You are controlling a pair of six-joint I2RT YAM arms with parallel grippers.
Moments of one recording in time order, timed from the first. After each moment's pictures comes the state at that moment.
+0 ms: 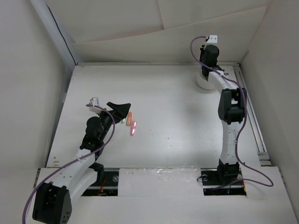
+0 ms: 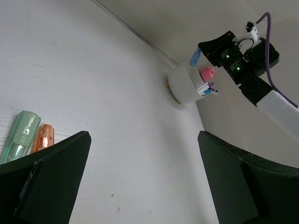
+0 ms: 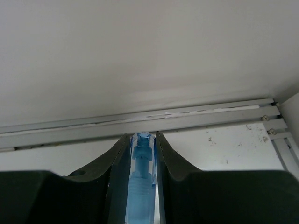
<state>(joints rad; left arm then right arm) -0.29 0.79 0.26 0.50 0.08 -0.90 0.08 2.31 1.95 0.20 0.26 -0.03</state>
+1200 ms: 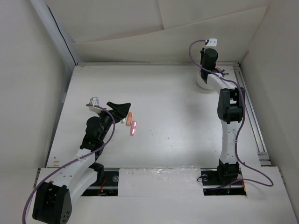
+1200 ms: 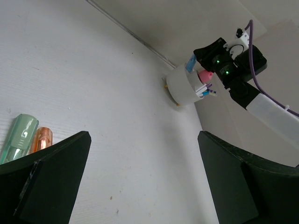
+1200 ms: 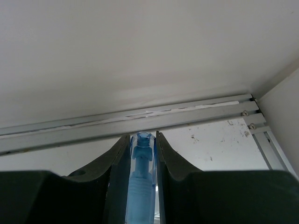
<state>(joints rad) -0.29 0.80 0.26 0.52 0.08 -0.90 0.08 2.35 1.91 0.29 0.36 -0.09</state>
